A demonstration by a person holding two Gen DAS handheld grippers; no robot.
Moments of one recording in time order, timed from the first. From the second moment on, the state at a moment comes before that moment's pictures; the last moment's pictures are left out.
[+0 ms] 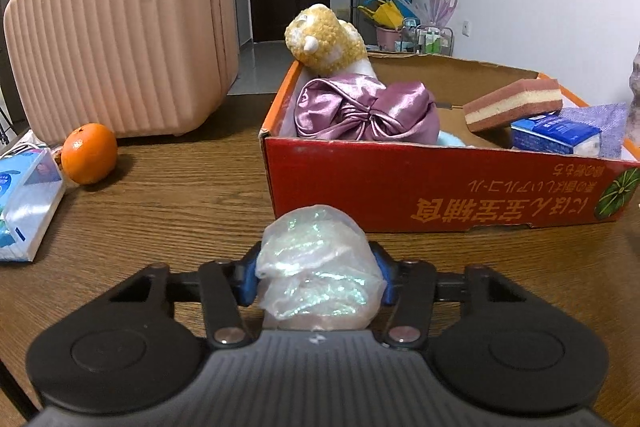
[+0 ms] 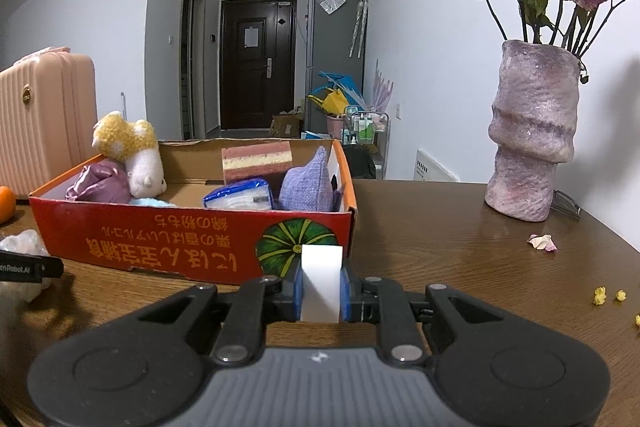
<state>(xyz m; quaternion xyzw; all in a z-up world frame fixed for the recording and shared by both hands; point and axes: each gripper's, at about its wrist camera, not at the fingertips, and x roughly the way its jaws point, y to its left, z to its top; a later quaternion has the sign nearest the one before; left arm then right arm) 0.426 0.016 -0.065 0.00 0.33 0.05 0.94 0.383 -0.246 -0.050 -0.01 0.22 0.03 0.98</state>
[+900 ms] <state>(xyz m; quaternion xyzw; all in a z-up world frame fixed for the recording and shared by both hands) 0.371 0.009 -0.027 -0.01 0.23 0.04 0.97 0.355 -0.231 -0.035 -0.03 0.16 0.03 0.99</state>
